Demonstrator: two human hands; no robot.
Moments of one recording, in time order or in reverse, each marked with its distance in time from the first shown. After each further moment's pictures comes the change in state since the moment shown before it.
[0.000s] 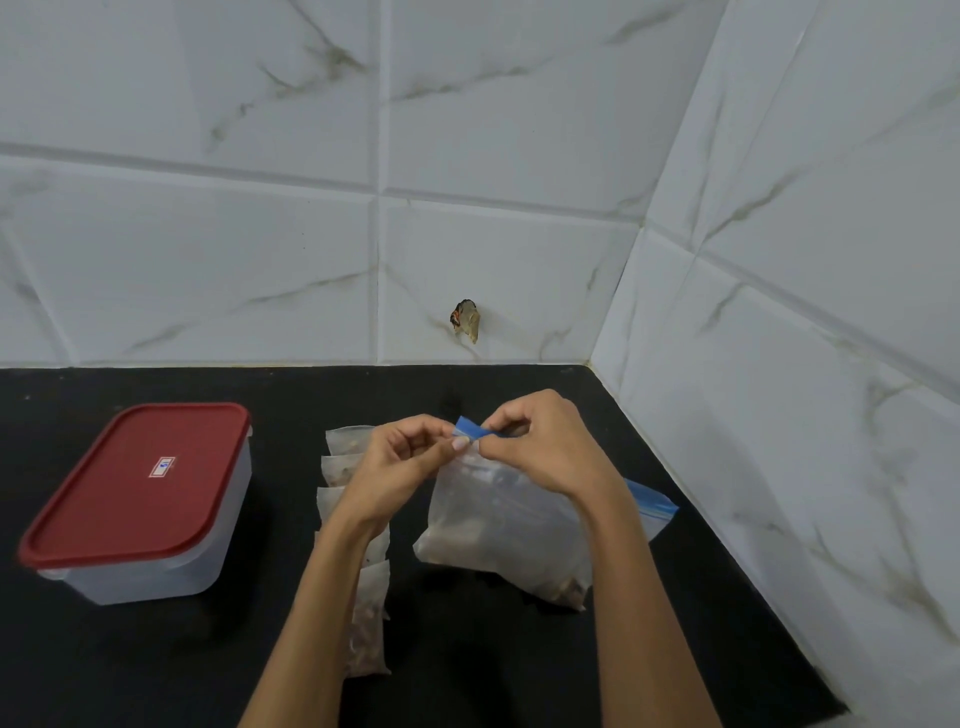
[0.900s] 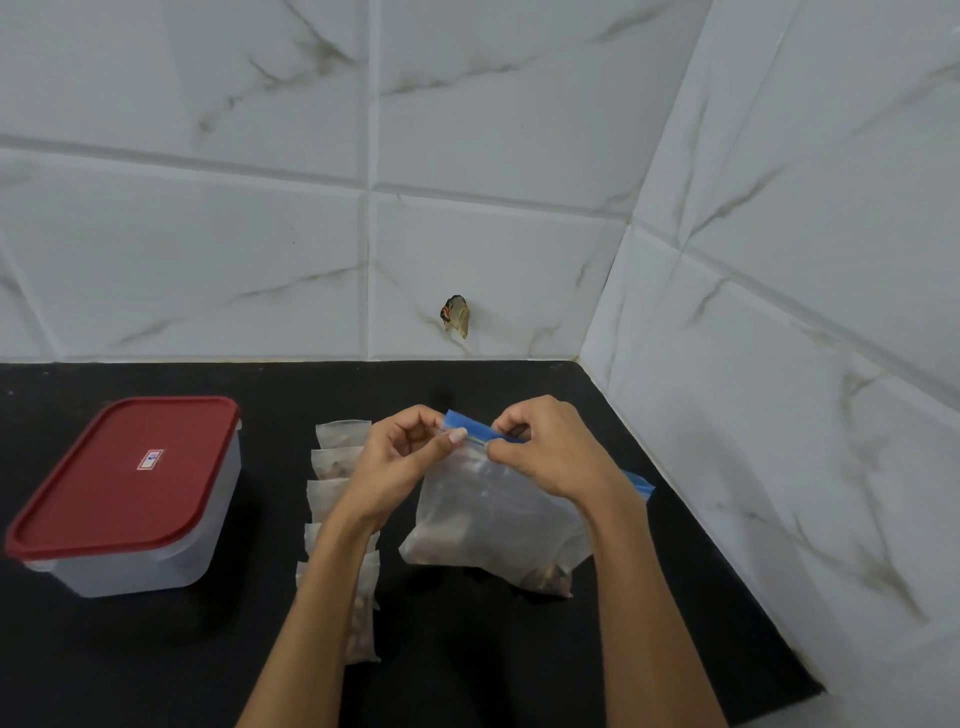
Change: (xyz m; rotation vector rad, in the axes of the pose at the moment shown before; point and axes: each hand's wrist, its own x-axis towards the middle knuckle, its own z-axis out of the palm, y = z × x) left_hand -0.003 -0.005 0.012 -0.030 0.019 0.048; right_hand -0.012 0.010 -0.005 -0.157 -0.021 0.070
